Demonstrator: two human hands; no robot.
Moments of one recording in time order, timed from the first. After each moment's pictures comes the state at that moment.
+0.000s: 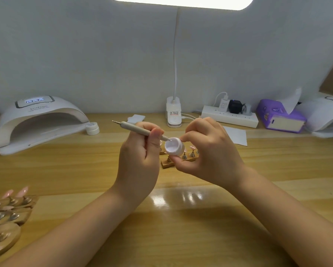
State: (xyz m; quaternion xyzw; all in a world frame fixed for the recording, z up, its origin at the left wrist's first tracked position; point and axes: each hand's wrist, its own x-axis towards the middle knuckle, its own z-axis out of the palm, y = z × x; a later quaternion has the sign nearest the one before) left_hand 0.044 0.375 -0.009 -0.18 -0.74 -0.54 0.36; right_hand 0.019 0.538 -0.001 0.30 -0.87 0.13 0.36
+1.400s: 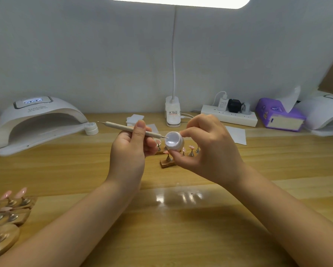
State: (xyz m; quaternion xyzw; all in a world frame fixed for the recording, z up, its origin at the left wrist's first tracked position) left_hand 0.027 0.368 -0.013 -0.03 -0.56 -0.81 0.18; right_hand 0.020 0.536 0.002 0.29 -0.86 0.18 0.39
